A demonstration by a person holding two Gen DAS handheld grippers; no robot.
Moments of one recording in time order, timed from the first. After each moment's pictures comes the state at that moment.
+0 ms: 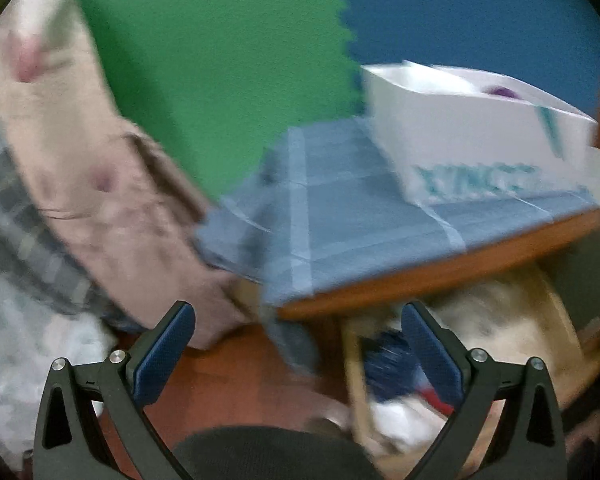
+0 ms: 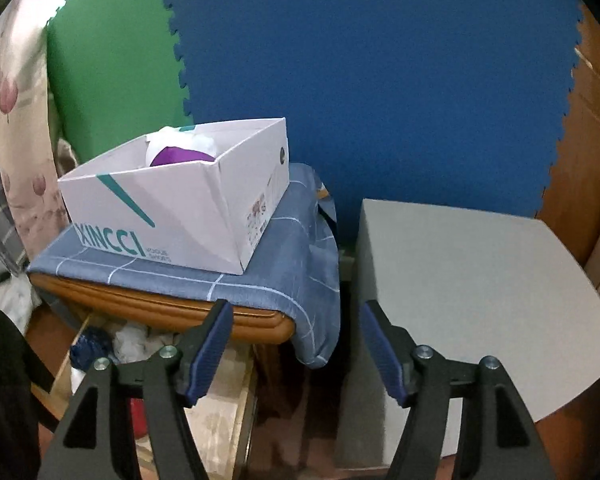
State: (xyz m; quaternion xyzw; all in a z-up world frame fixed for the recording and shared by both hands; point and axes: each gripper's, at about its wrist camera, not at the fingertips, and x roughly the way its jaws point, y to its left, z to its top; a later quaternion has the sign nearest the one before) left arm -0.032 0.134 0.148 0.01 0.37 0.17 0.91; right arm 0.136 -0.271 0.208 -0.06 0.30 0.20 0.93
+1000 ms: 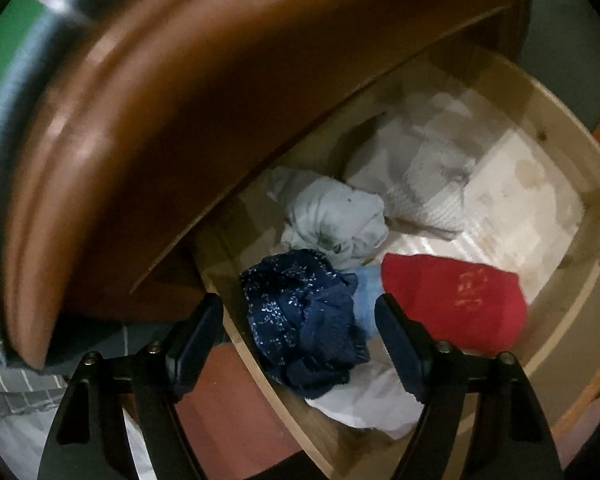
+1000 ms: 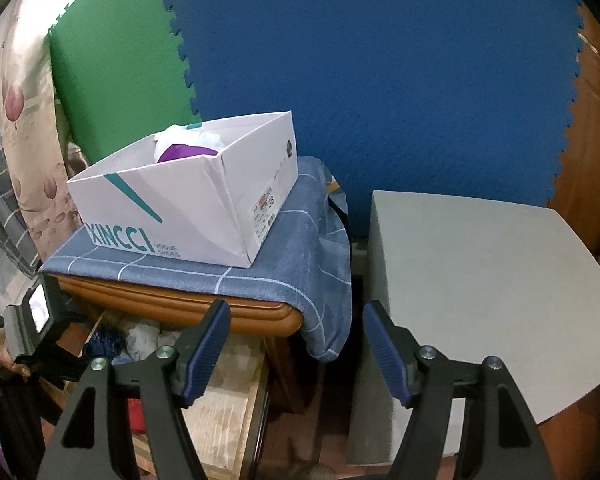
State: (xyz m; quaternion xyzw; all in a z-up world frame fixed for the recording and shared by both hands) left arm 0.061 0.063 -0.001 0.22 0.56 0.02 0.80; right arm 0.139 -0.274 0.204 -0.05 0.31 0.22 0.92
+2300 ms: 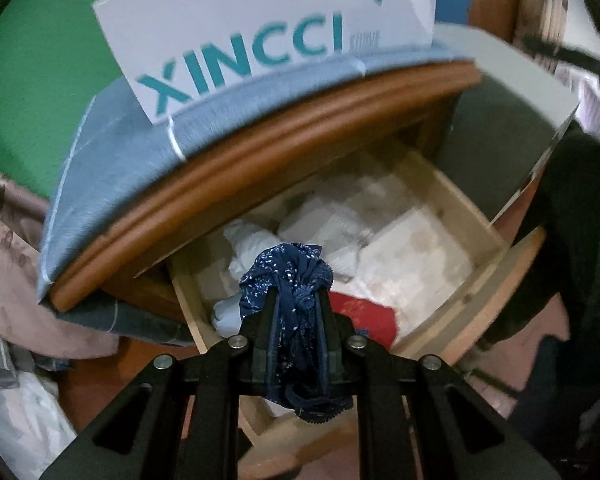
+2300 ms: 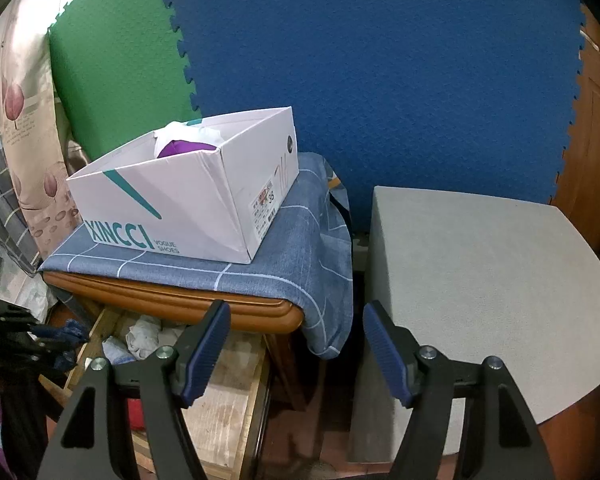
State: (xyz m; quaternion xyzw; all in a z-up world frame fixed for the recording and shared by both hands) left arm 0.005 0.031 0.100 0.09 0.49 -0.05 0.86; right arm 0.141 -0.274 0.201 -0.05 0.32 0.23 0.92
